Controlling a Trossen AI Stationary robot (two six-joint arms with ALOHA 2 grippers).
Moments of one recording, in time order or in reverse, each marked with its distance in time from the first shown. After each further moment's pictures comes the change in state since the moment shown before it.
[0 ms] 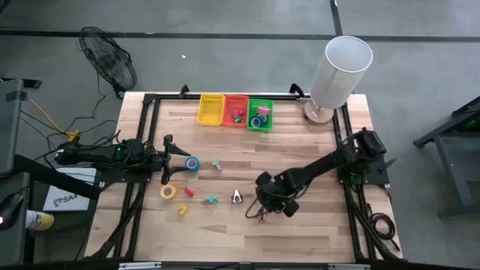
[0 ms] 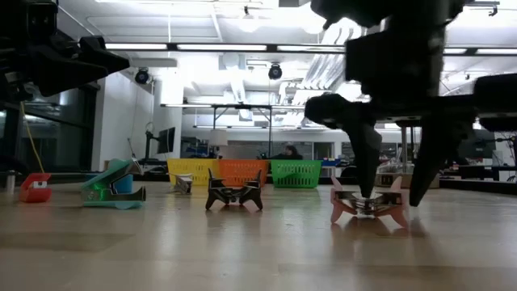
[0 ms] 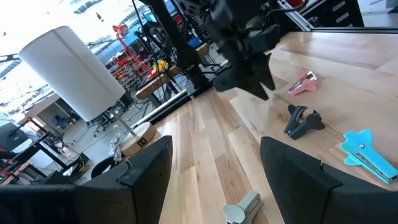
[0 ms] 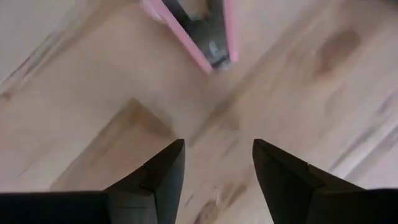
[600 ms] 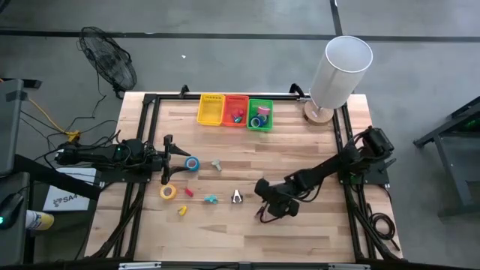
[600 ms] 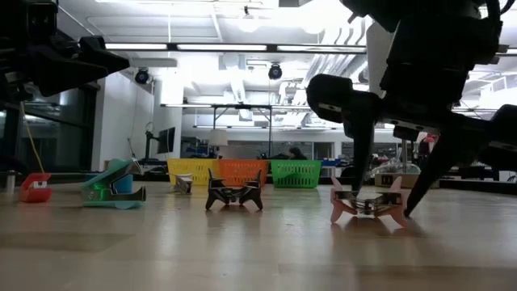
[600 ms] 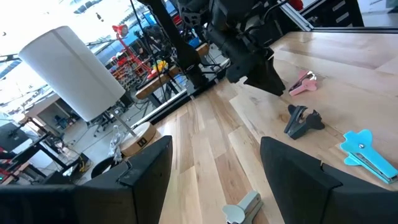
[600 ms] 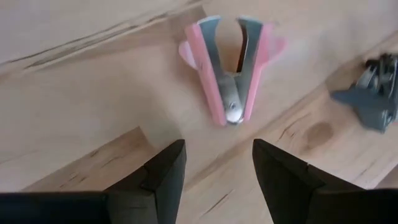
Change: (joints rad) left arm 0.000 0.000 0.000 0.000 0.000 0.000; right arm 0.026 -0.045 -0.205 0.416 -0.017 -0.306
